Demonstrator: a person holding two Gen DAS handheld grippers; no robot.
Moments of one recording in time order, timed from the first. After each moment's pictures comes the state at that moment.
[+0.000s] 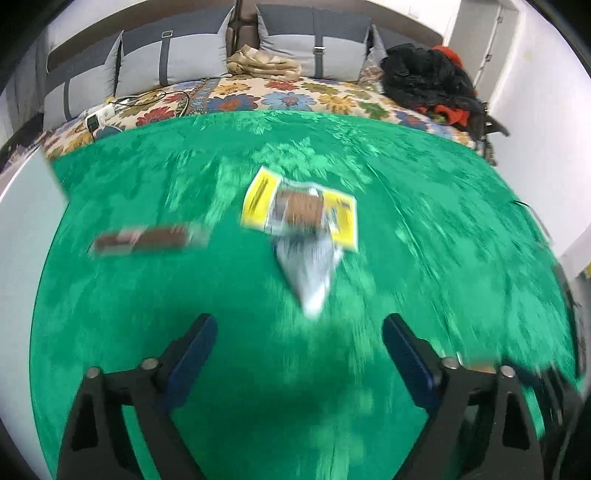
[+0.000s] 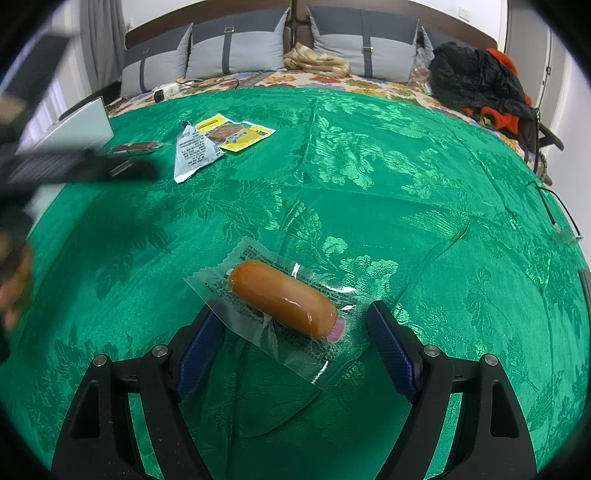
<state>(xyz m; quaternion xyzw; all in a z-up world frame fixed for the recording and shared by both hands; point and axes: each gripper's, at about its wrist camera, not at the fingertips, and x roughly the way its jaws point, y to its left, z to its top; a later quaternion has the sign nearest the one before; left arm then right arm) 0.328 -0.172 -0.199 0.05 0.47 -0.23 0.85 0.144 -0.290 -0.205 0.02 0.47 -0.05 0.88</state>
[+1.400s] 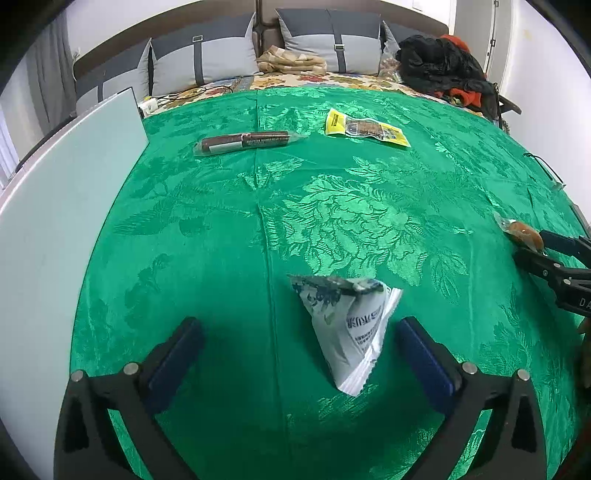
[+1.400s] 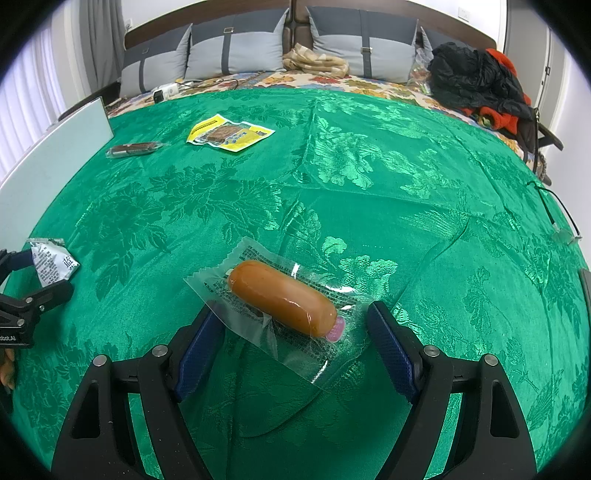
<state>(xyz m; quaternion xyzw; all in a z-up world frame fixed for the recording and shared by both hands) 0.220 -0.059 -0.233 0.09 0.45 -0.19 0.87 0.143 -0.290 -0.205 0.02 0.47 -0.05 0.88</state>
